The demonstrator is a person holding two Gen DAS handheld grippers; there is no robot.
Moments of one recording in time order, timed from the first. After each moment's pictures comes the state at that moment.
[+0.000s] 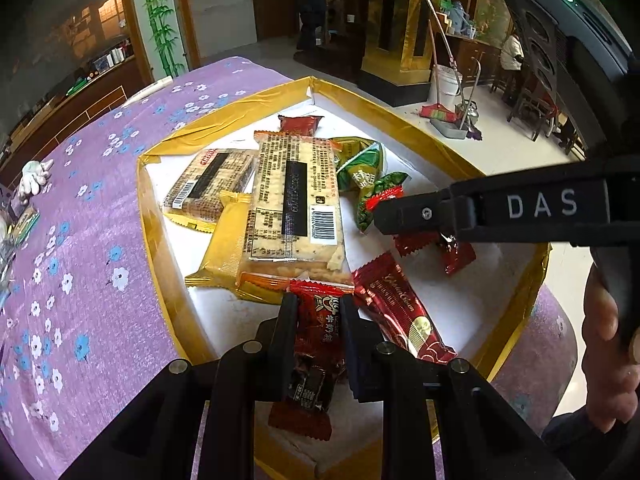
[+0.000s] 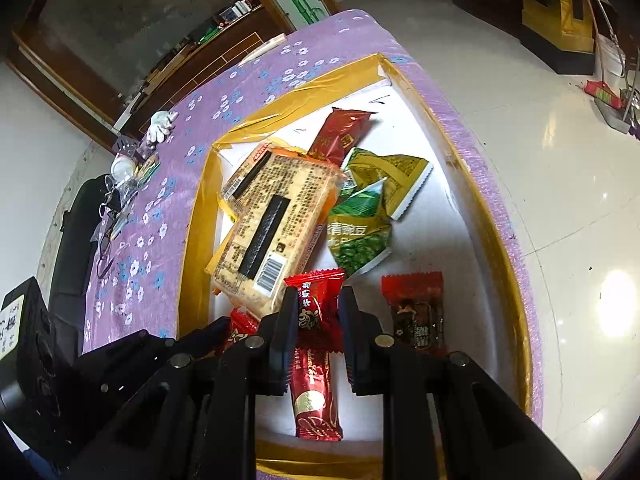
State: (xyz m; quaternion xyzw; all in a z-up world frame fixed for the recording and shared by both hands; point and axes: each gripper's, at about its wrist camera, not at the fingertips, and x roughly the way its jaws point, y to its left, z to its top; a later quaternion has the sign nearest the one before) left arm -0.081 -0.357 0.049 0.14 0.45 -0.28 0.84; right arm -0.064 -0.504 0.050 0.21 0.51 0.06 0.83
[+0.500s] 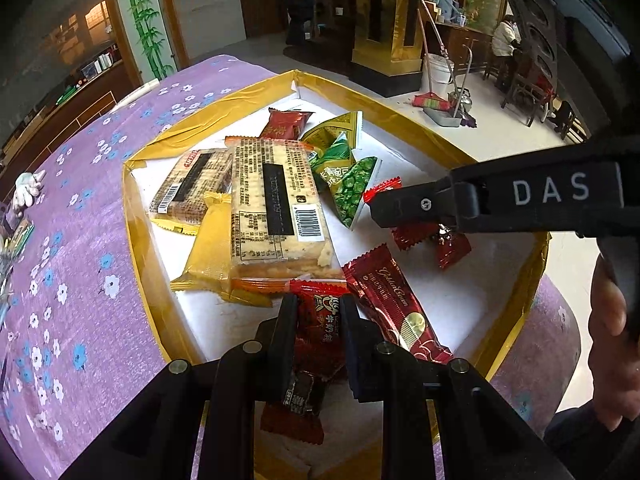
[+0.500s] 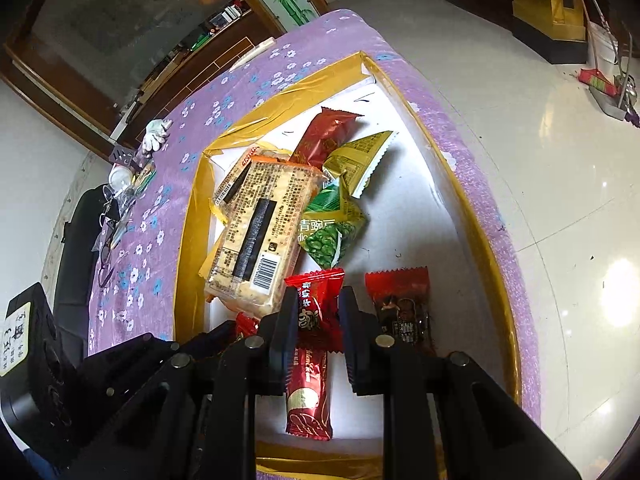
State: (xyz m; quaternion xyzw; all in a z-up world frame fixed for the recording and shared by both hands) left arm -0.083 -0.367 0.046 0.16 0.45 -0.29 0.83; right arm -0.067 -0.511 0.049 0.22 0.50 0.06 0.83
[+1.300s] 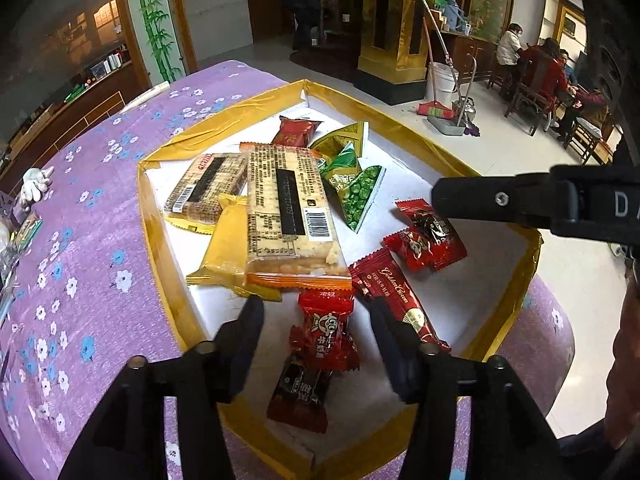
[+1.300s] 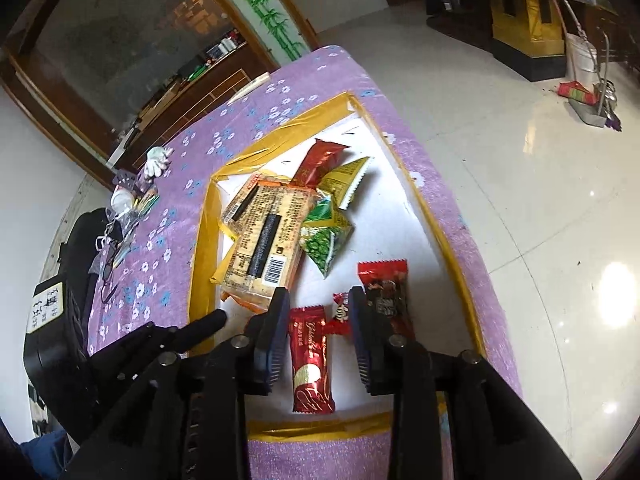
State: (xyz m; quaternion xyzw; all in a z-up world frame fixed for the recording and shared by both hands) left arm -0.088 -0.356 0.056 0.15 0.44 -0.28 0.84; right arm -0.111 -0.517 0.078 0.23 0.46 0.01 0.86
